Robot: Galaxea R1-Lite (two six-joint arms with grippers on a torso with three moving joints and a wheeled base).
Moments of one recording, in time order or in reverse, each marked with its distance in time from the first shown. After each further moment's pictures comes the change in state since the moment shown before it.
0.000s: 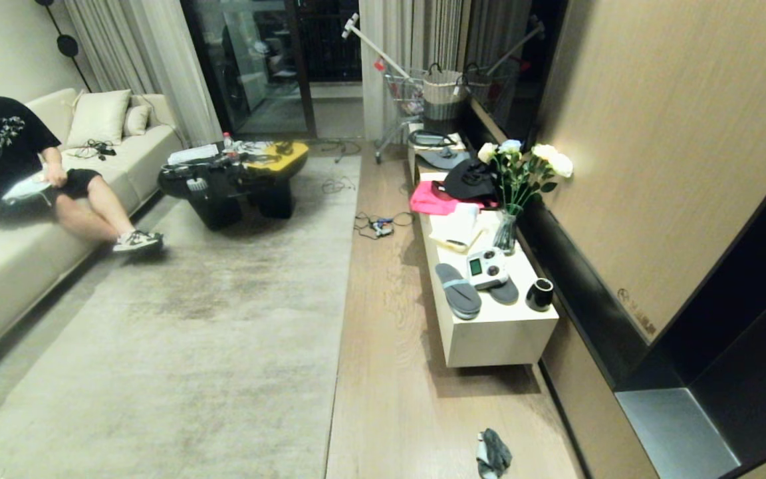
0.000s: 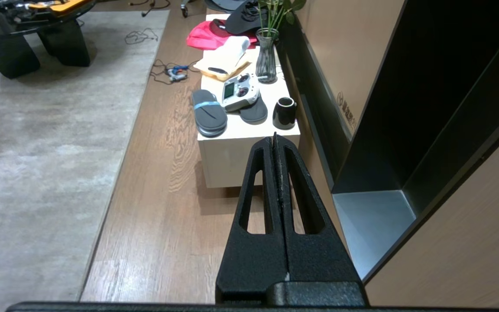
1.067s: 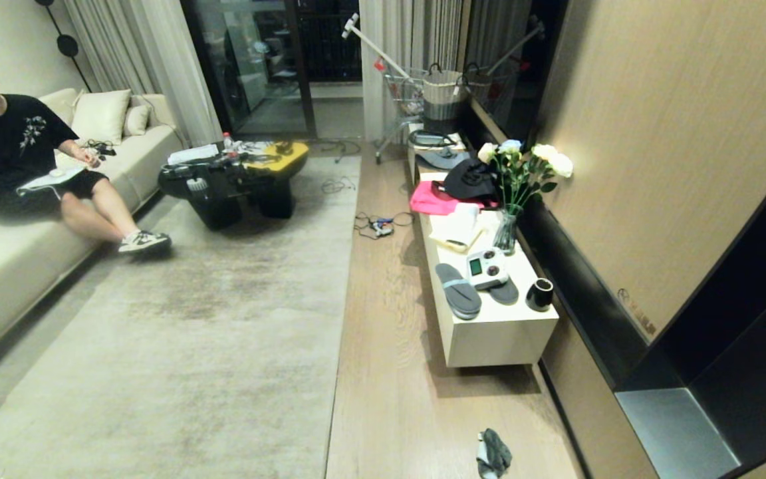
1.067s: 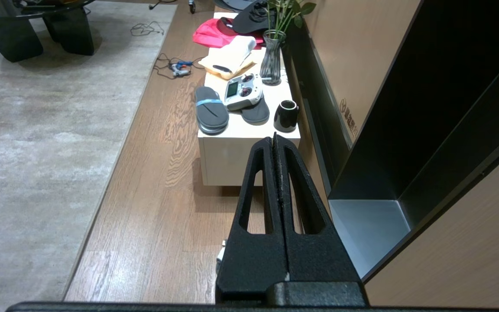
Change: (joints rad) left arm 0.000 0.000 0.000 0.000 0.000 0.000; right arm 0.000 0.000 0.000 -0.001 0.031 -0.059
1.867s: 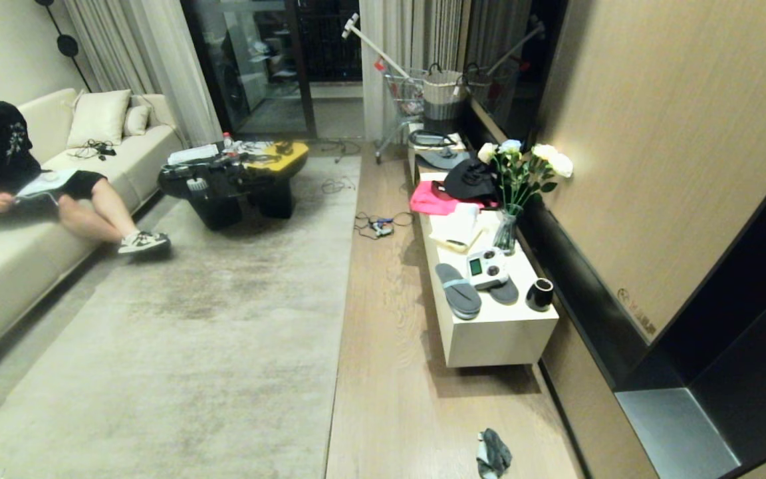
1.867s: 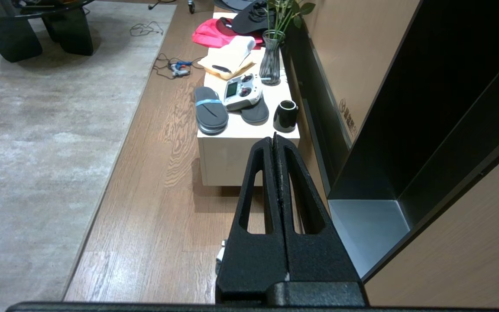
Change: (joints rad) left arm 0.000 0.000 0.000 0.000 0.000 0.000; right arm 0.000 0.000 0.000 0.000 -0.001 0.001
